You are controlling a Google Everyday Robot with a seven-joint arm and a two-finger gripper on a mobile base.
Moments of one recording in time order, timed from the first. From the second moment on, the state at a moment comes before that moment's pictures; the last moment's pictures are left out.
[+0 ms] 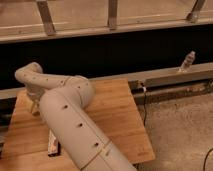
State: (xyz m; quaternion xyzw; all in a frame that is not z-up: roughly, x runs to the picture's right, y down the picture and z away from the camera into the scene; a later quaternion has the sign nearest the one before) arm -0.423 0.100 0.920 -0.38 0.04 0.28 0.88
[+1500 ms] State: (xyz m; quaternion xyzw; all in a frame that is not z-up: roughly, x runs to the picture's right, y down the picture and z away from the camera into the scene) arm -0.435 0.097 0.916 -0.38 0.03 0.26 0.89
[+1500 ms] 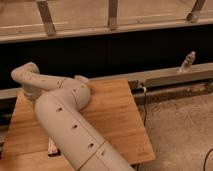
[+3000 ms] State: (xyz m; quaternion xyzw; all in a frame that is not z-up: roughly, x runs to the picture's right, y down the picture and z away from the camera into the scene) arm -0.382 -0.011 0.851 -0.29 -0.12 0.32 0.89
